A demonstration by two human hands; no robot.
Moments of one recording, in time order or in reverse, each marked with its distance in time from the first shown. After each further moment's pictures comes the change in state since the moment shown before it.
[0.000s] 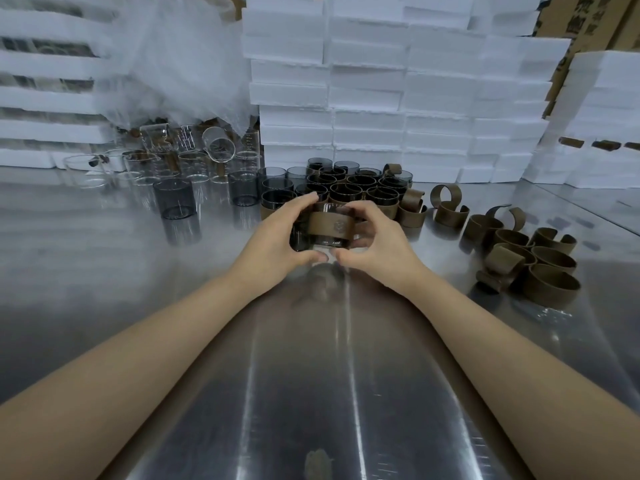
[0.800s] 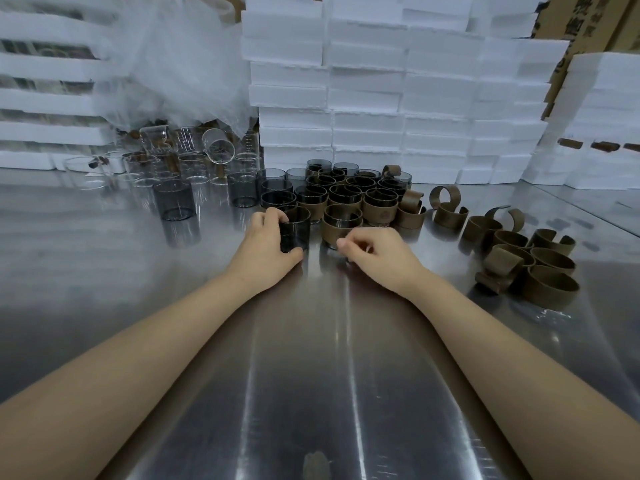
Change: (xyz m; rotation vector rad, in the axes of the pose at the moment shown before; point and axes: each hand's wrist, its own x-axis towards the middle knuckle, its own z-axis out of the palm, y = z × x) left_hand 0.000 -0.009 0.002 0.184 -0.020 -0.322; right_hand 0.001 0.005 -0.005 -0.394 -0.085 0.024
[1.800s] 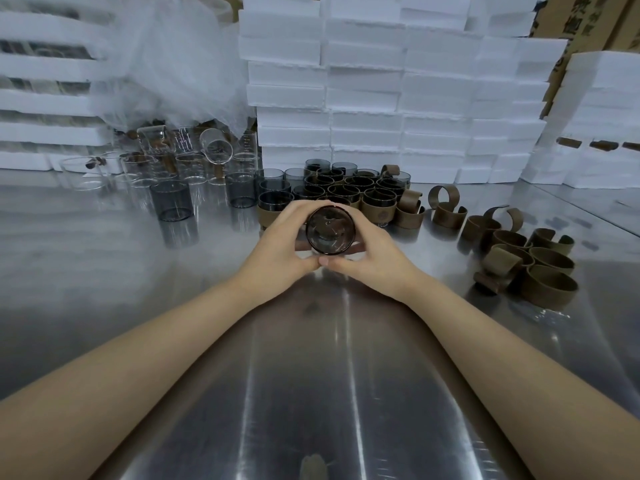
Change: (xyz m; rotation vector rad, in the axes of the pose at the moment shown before) left_hand -0.011 0.021 0.002 -0.384 0.034 0.450; right_hand -0.004 -0.012 0.003 0.250 -0.008 -0.105
